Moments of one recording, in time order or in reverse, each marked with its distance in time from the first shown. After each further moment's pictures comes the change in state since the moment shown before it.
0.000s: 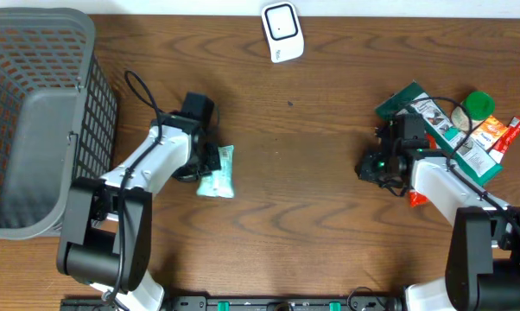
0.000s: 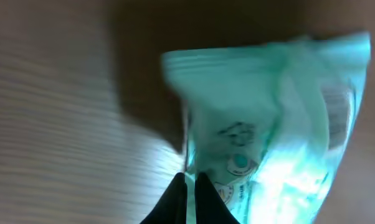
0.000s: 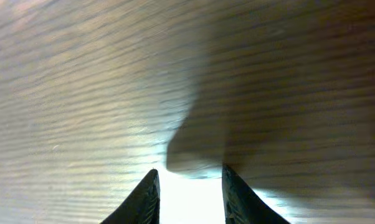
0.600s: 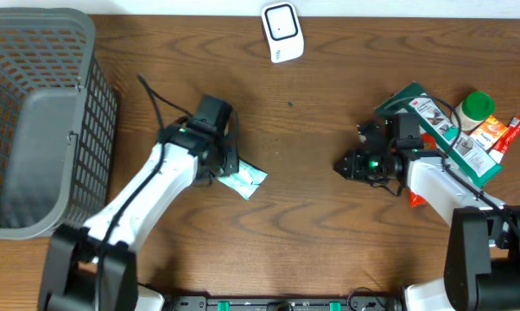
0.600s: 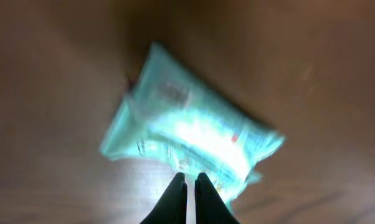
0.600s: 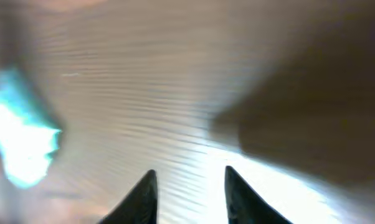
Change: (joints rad) left arm -0.121 -0.207 0.005 0.004 0.018 -0.014; right arm 0.039 0.003 0.000 0.070 -0.325 -0.079
